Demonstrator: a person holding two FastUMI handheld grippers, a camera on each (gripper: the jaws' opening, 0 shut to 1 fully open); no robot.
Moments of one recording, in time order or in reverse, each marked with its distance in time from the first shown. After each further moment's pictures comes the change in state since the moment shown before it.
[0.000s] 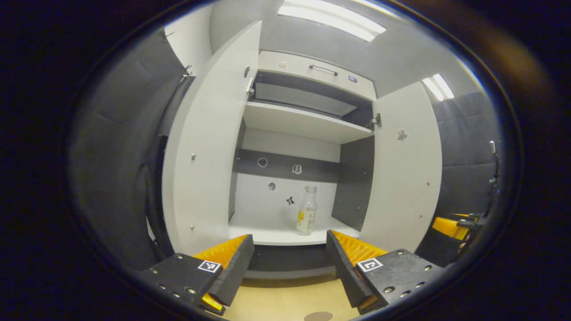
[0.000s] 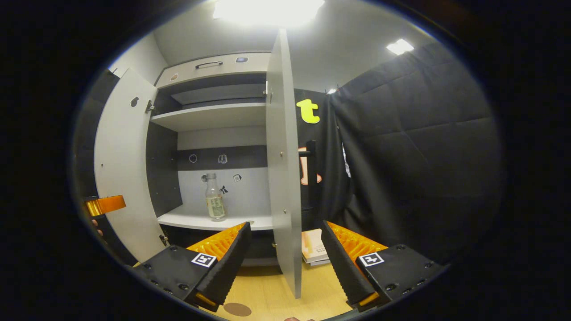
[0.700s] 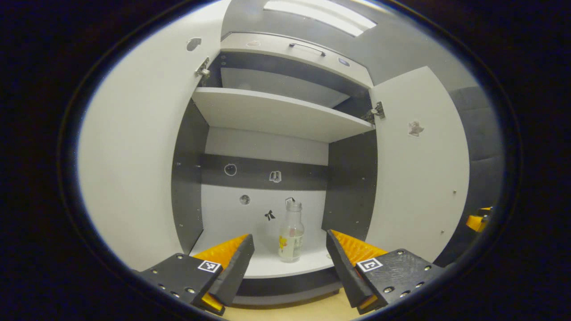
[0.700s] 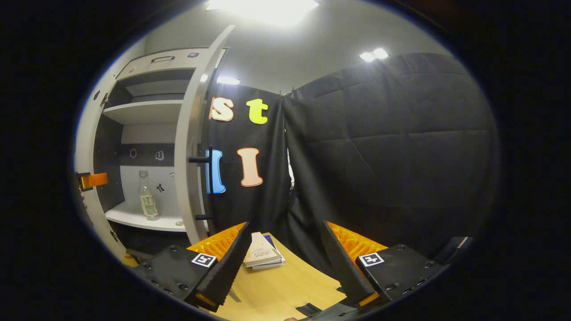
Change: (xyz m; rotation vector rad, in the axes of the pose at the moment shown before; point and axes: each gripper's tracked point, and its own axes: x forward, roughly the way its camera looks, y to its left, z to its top) left arm 0.154 -0.032 0.025 0.042 -0.023 -0.100; right arm 0.018 -0.132 0.008 -0.063 0.015 -0.319
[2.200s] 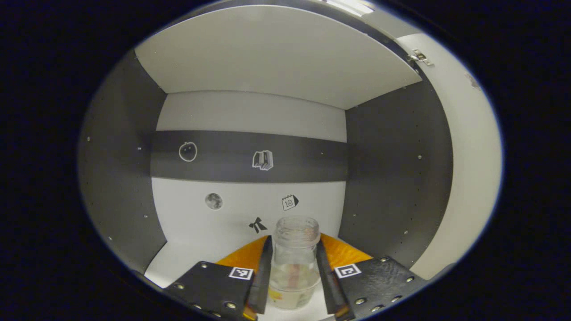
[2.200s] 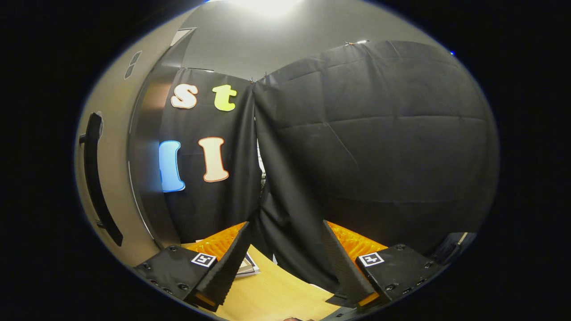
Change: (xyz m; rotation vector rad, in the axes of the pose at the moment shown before) left arm 0.209 -0.011 -0.053 0.032 0.080 -0.002; right arm 0.120 -0.055 -0.020 0.049 0.044 -0.152
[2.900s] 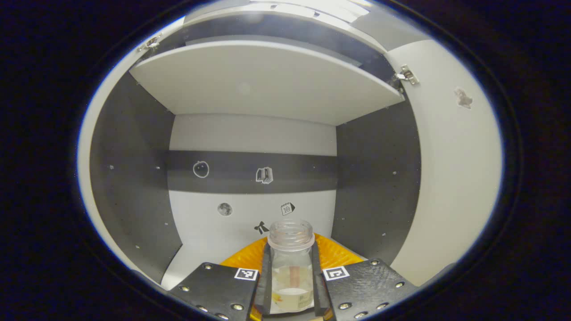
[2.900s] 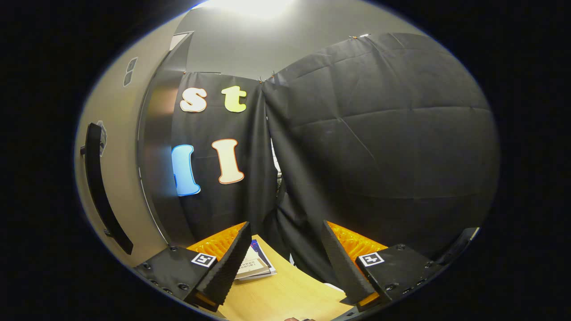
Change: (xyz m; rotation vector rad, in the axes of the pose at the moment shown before) left arm -0.082 -0.002 0.047 0.021 -0.026 0.012; right arm 0.004 0.017 0.002 0.024 0.007 0.104
